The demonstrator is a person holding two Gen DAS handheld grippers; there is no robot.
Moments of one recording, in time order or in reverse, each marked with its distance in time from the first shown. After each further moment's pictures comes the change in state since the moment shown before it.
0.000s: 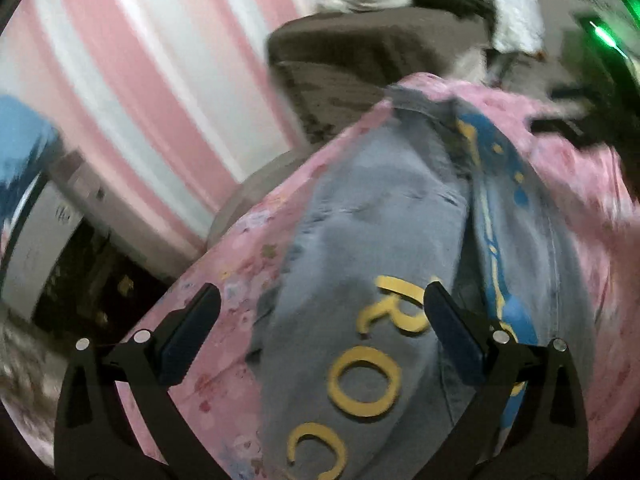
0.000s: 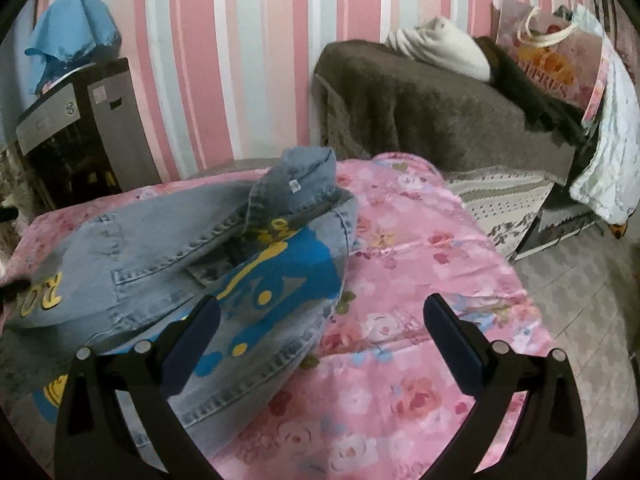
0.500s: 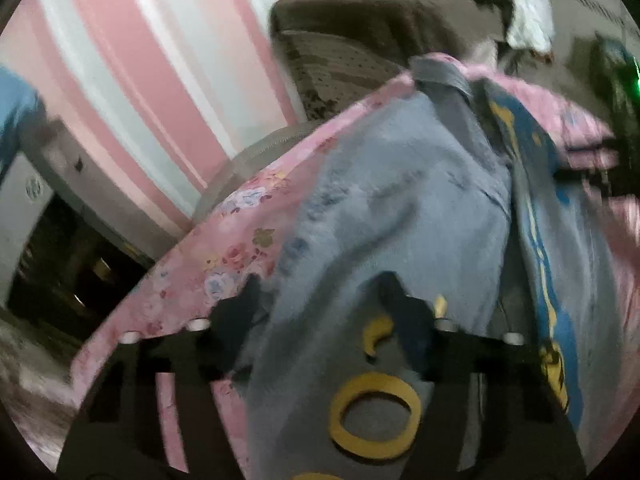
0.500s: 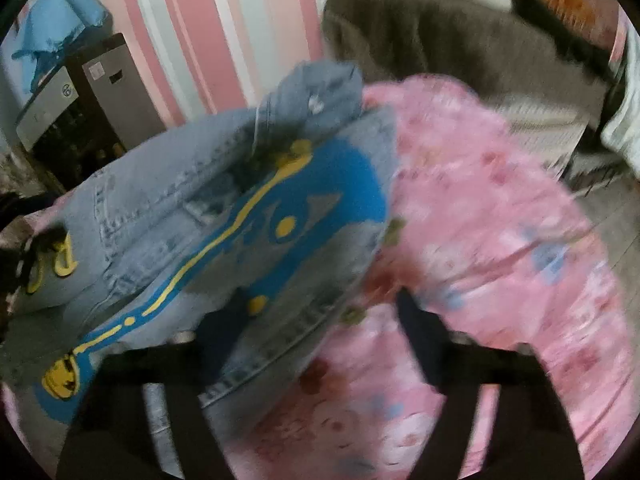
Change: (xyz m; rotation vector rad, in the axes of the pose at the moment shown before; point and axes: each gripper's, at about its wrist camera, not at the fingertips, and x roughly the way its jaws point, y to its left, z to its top) left arm 0.066 0.043 0.005 -0.147 0.090 -0.065; right arm 0.050 0.008 -0.036 0.094 0.194 0.145
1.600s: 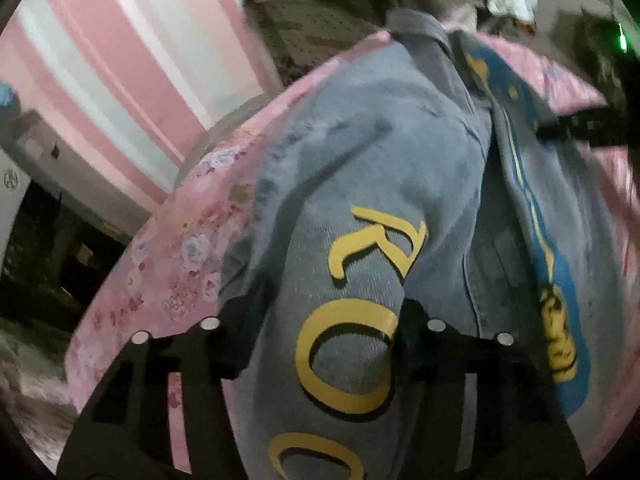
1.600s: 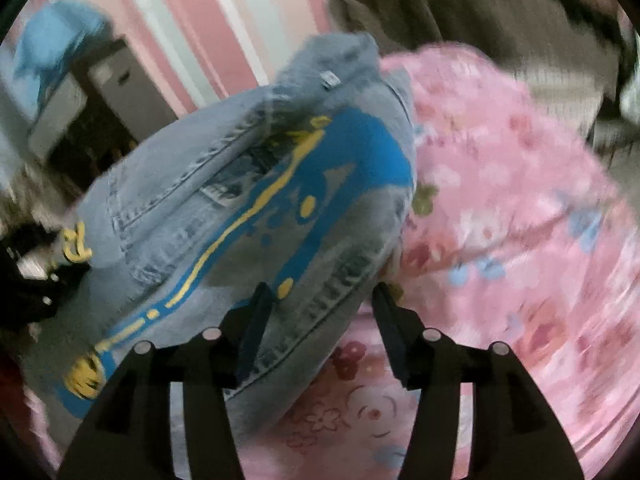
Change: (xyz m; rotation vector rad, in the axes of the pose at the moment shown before) left arm 0.008 -0.009 -0.020 0.059 0.109 -0.081; right arm 0.011 -0.006 -0.004 0.109 0.064 0.105
